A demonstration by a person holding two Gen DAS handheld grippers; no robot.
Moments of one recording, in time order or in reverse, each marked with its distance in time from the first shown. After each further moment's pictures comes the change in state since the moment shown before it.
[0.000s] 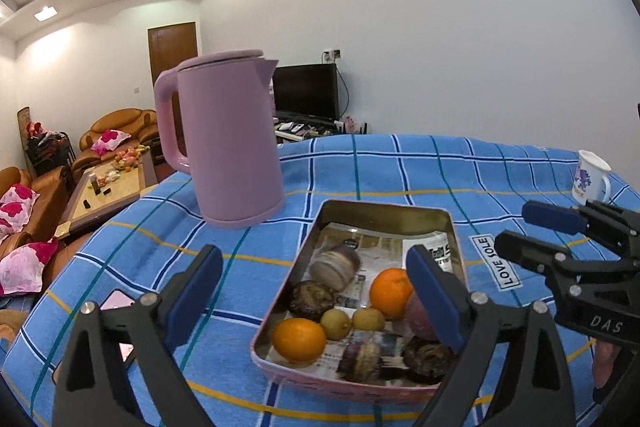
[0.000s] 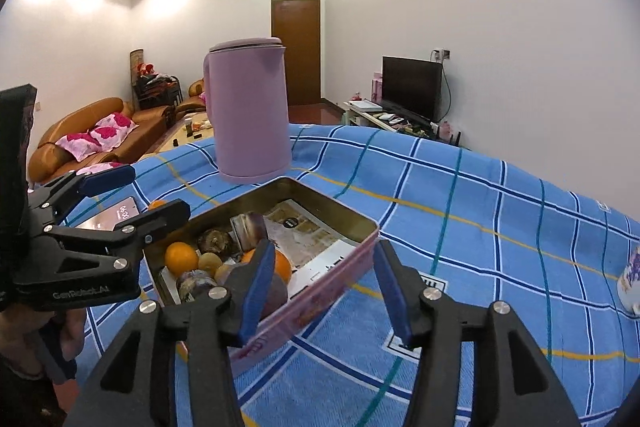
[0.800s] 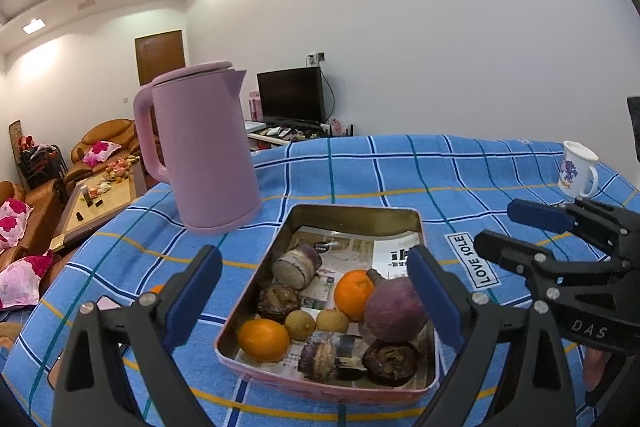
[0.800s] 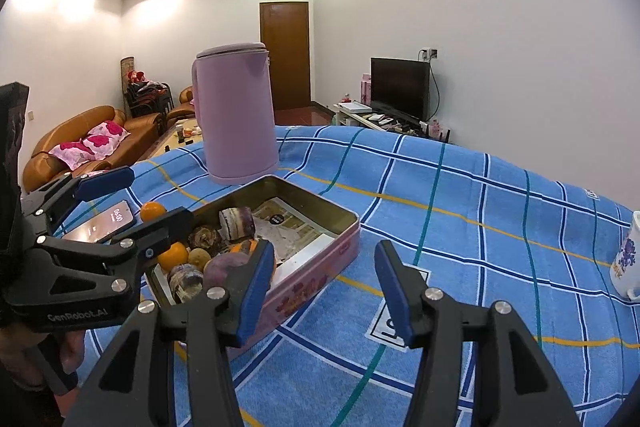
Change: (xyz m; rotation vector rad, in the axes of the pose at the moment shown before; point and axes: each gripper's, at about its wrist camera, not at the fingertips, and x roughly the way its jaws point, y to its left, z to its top) left arm -0.007 -0.028 0.000 0.045 -0.012 -0.028; right arm -0.011 -0.012 -0.007 0.029 -0.014 -0.032
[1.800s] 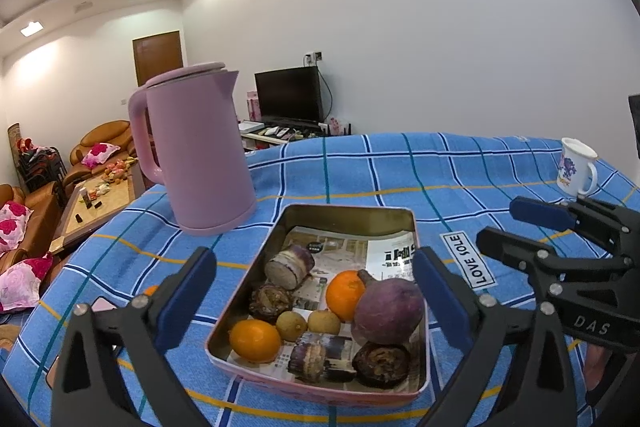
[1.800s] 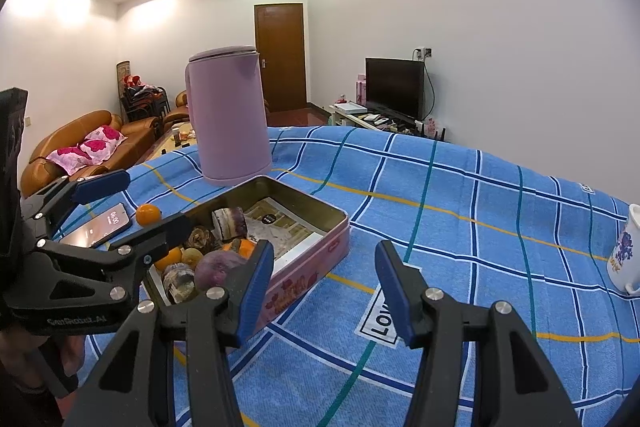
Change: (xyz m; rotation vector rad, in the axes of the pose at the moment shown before) left arm -0.001 -0.007 0.000 0.004 0.000 -0.001; right arm -0.003 -0.009 -0.002 0.018 -0.005 -0.006
